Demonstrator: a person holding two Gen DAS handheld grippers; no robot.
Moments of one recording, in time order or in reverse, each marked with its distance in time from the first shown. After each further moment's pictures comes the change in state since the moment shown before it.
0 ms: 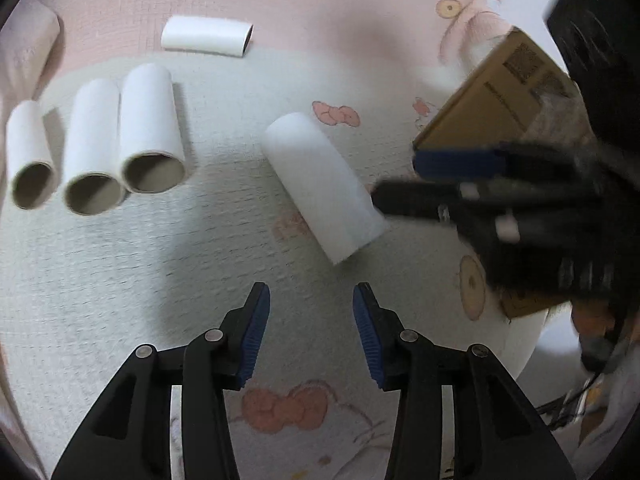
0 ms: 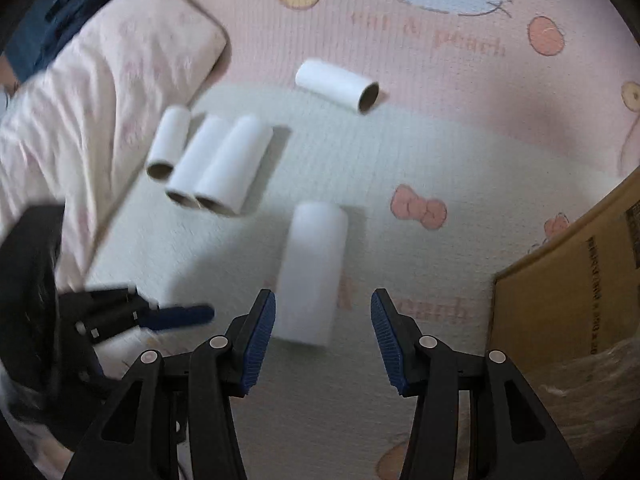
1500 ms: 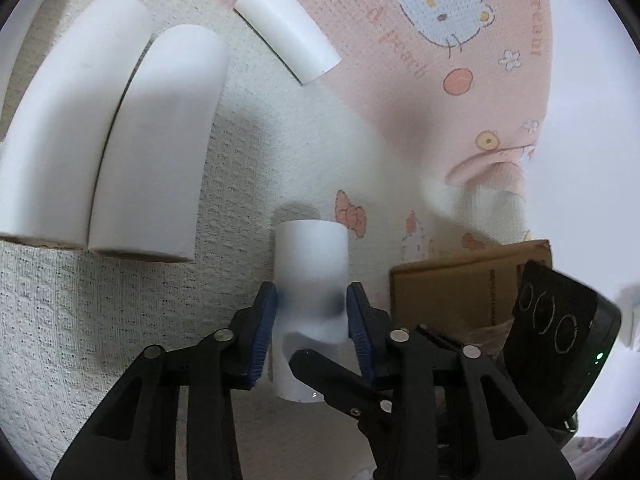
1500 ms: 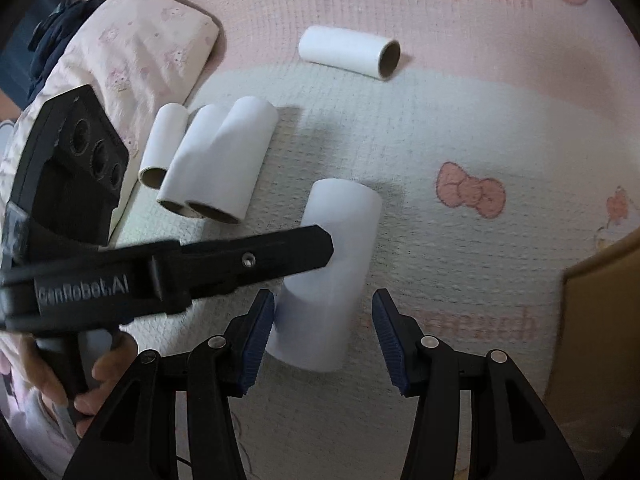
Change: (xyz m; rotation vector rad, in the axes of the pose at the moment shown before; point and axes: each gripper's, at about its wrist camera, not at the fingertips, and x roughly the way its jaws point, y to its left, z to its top) left arm 0.035 0.067 0.065 -0.482 -0.068 -0.339; right arm 0.051 -0.011 0.019 0.158 0.035 0.113
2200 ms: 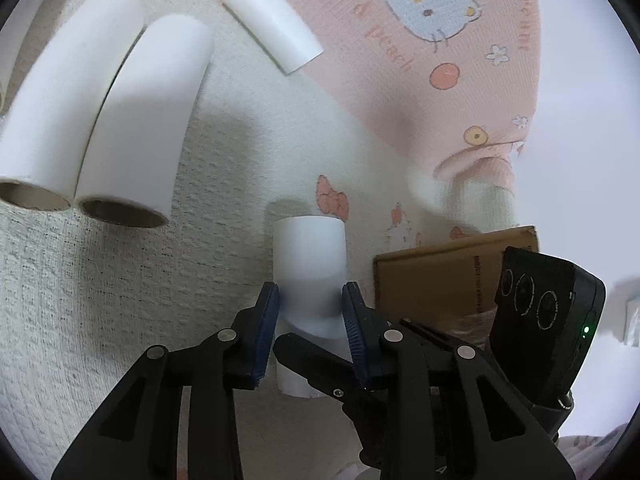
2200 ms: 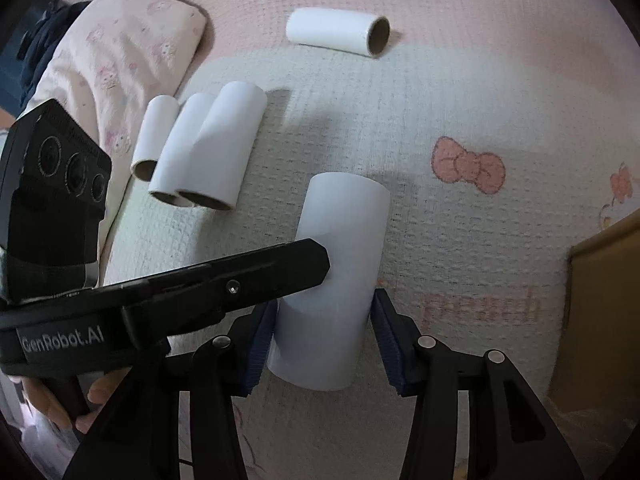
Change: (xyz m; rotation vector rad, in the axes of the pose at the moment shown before) left arm -0.009 -0.007 -0.015 -0.001 -0.009 -0.045; right arm -0.002 -0.002 -0.007 0.003 0.043 -0.012
